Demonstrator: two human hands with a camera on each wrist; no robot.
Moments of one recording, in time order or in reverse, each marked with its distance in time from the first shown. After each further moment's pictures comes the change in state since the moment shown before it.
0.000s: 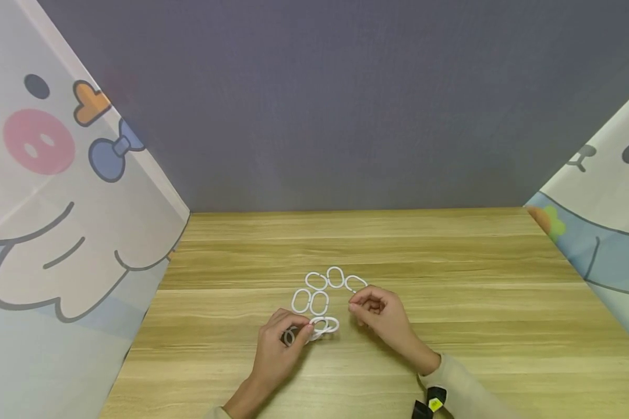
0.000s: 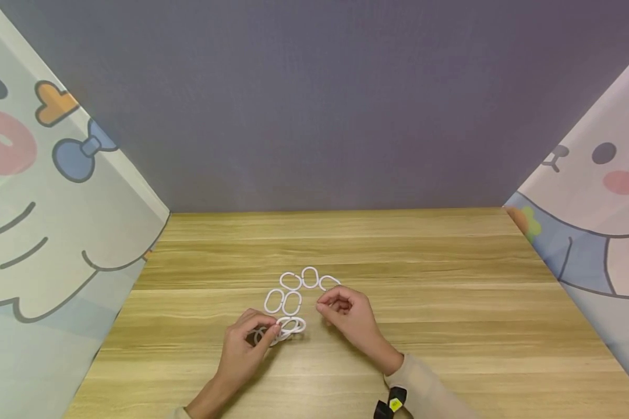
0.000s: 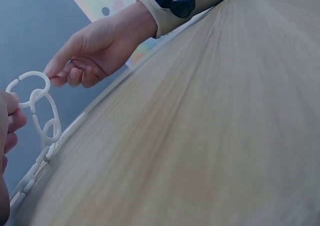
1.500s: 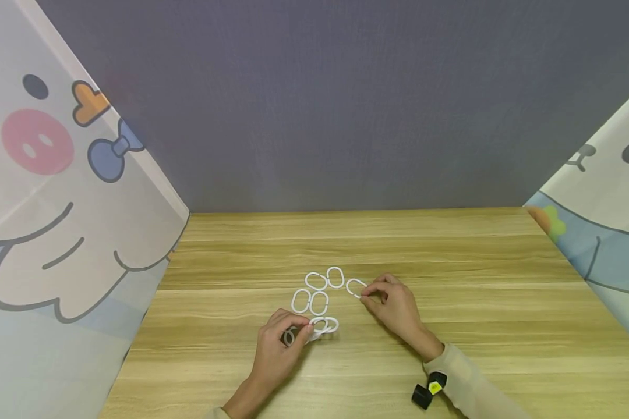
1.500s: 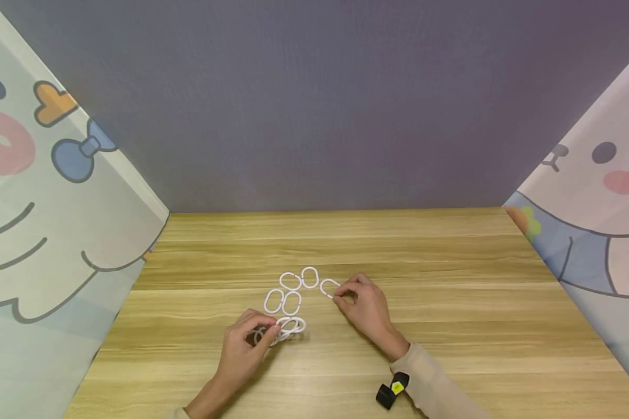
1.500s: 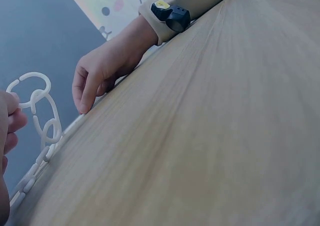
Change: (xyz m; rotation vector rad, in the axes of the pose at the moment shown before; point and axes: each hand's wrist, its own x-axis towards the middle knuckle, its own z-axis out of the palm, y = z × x) left_hand 0.001 0.001 0.000 0.018 -0.003 -0.017; right_hand 0.011 0.022 -0.026 -0.717 0.134 0.013
